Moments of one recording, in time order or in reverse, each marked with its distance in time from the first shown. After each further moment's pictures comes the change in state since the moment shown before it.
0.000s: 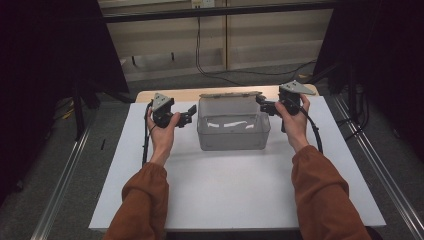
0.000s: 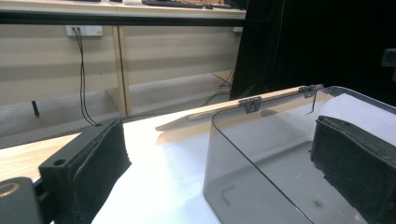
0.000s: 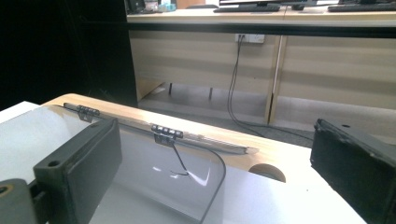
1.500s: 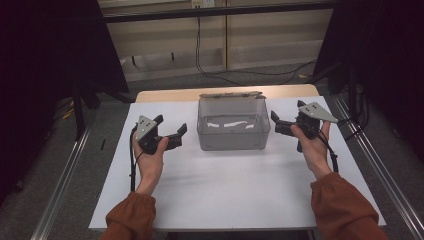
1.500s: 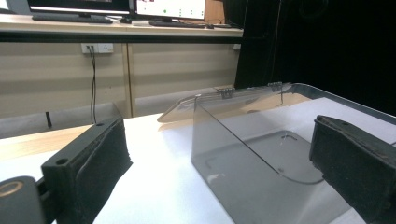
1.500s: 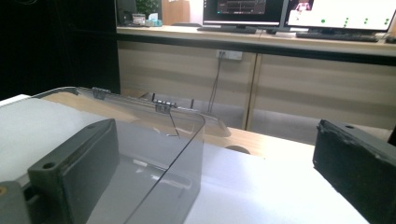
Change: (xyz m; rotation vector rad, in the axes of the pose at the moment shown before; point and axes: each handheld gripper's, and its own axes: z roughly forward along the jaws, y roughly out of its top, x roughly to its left) left arm -0.025 -0.023 -0.083 -0.081 0.032 0.027; right arm 0.009 -0.022 -0.084 -0.077 -0.078 -0.071
